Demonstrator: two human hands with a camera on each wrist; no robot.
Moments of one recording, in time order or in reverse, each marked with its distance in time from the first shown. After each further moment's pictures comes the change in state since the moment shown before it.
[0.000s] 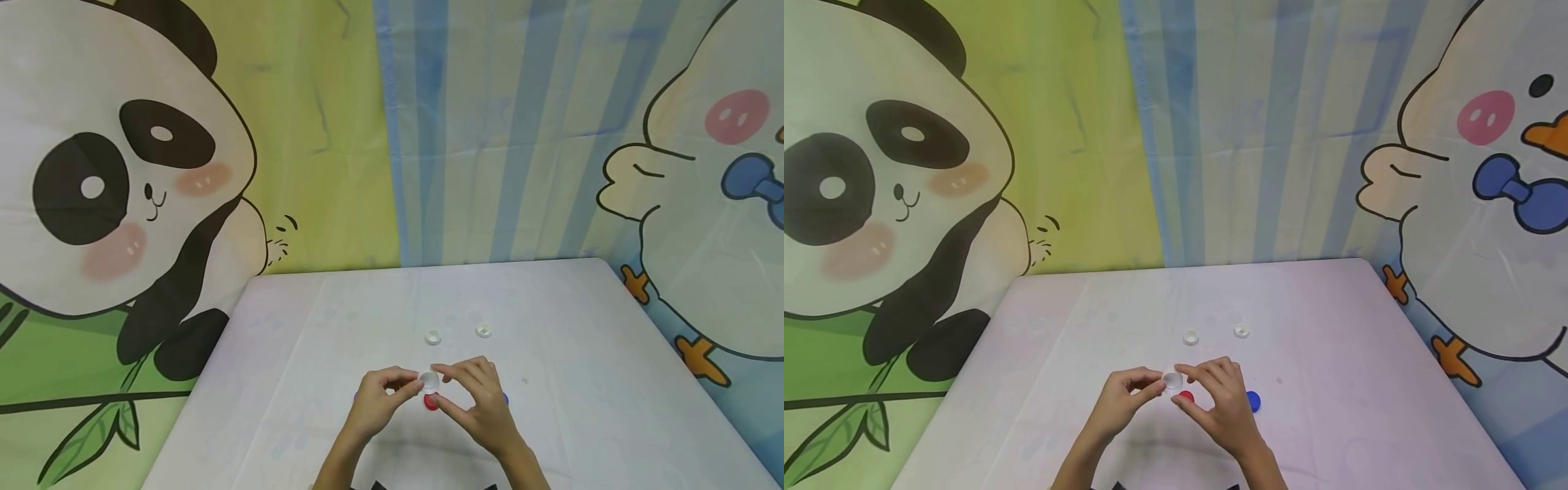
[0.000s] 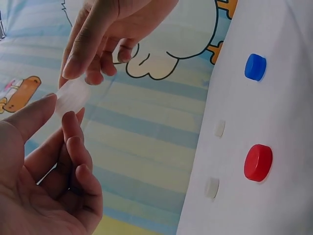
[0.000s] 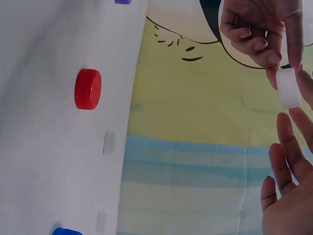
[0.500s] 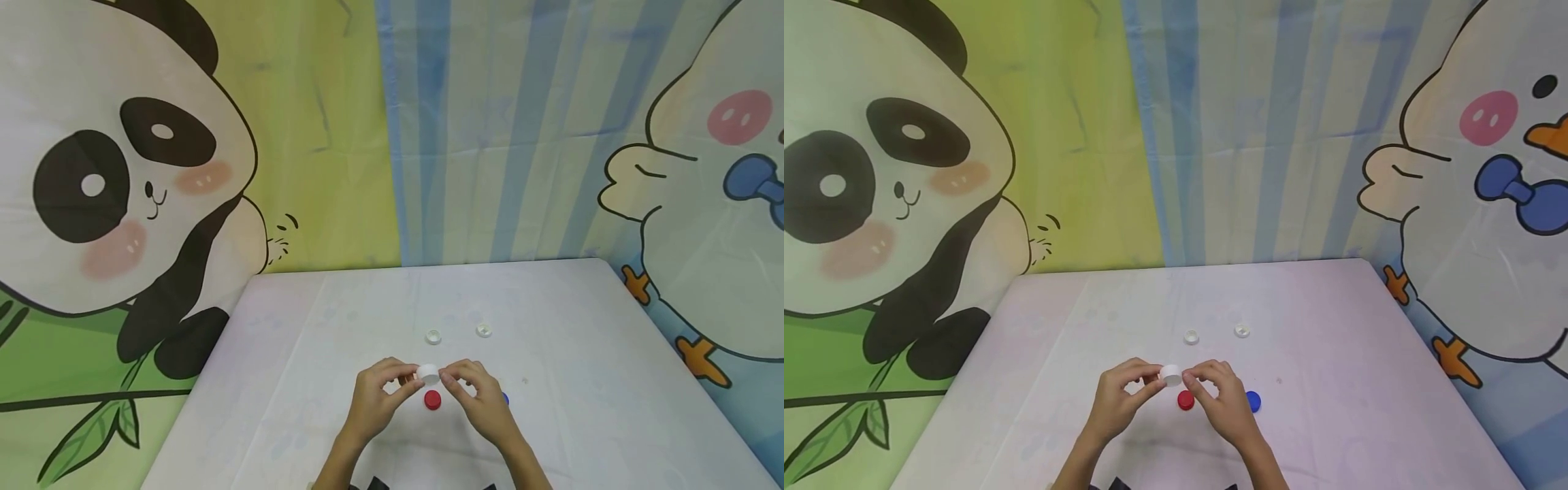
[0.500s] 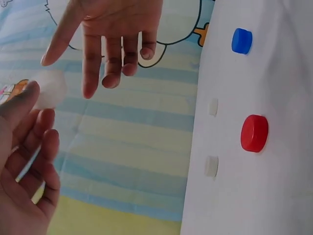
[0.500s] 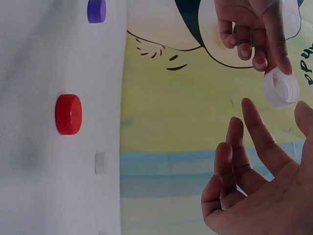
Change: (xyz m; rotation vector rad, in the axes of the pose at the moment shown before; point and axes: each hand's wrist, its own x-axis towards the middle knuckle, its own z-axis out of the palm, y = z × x) left_hand 0.006 -0.003 0.001 0.220 0.192 0.496; right_hand 0.001 -0.005 -0.003 0.181 -0.199 0.642
